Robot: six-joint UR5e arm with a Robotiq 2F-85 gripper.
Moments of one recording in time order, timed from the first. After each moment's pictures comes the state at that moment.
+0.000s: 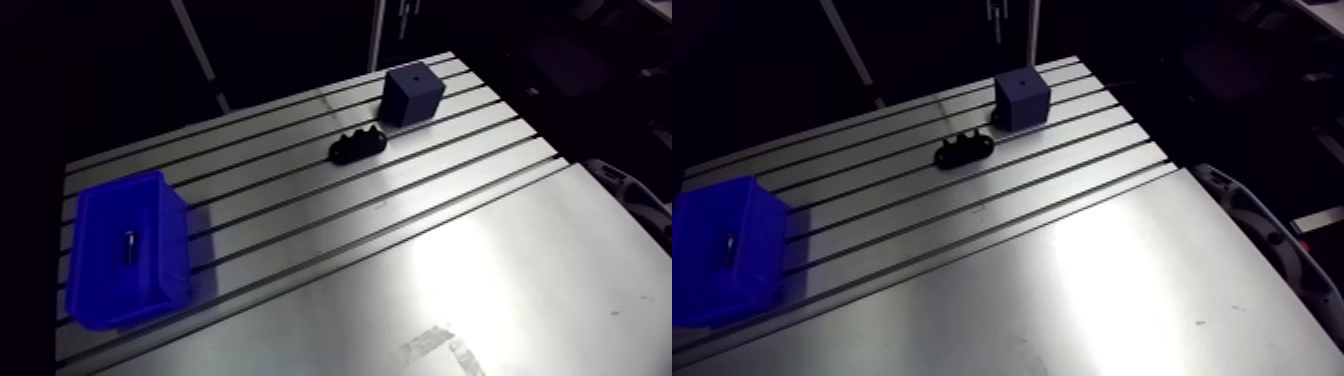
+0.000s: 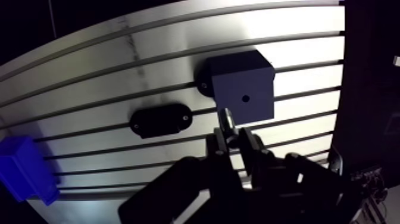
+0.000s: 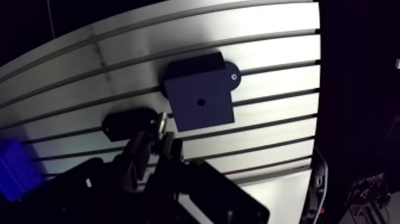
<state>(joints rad) -0.43 -1.00 1.21 -1.60 -1.63 -1.81</state>
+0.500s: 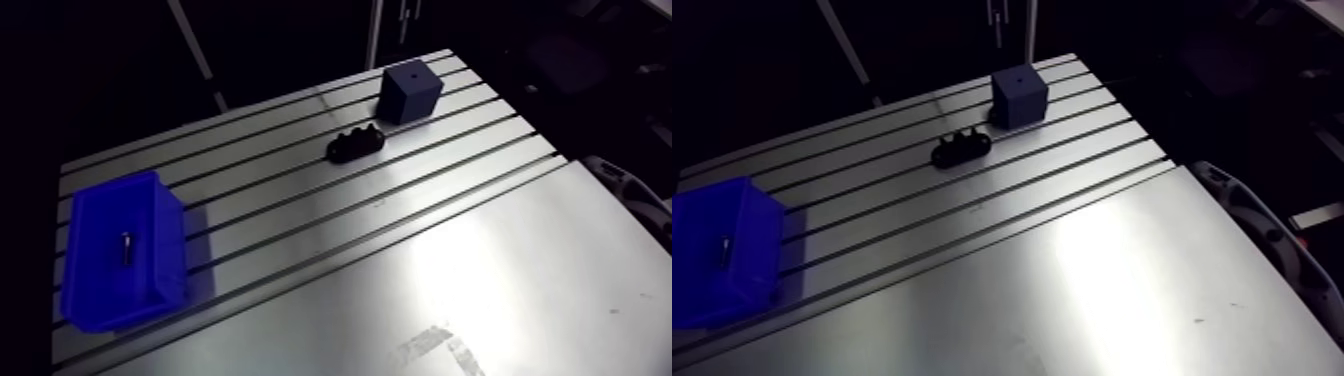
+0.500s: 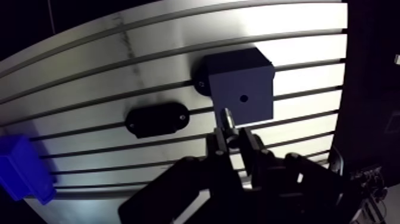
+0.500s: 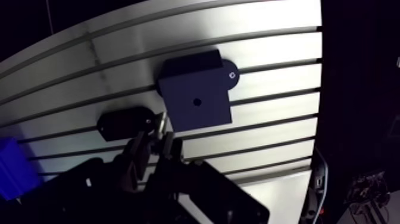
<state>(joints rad) -0.44 -0.99 1.22 -1.60 -1.63 -1.82</state>
